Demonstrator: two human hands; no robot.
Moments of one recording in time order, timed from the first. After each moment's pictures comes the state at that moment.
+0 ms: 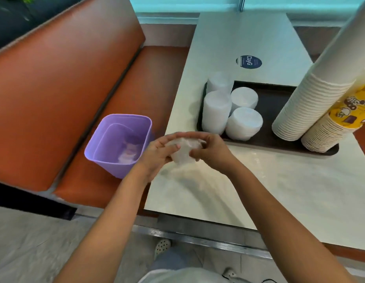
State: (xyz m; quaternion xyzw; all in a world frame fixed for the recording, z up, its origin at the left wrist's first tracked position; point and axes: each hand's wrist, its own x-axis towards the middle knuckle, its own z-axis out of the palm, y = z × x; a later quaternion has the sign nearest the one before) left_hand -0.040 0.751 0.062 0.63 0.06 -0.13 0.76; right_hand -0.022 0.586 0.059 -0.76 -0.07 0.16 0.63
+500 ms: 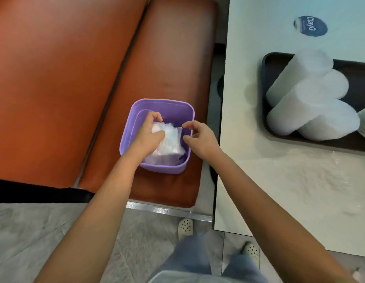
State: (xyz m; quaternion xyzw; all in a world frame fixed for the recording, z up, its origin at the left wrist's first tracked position) left_hand 0.065 0.959 -0.003 0.85 0.10 -0.11 0.51; right_hand 0.064 0.798 -0.011 -0.84 0.04 0.14 0.52
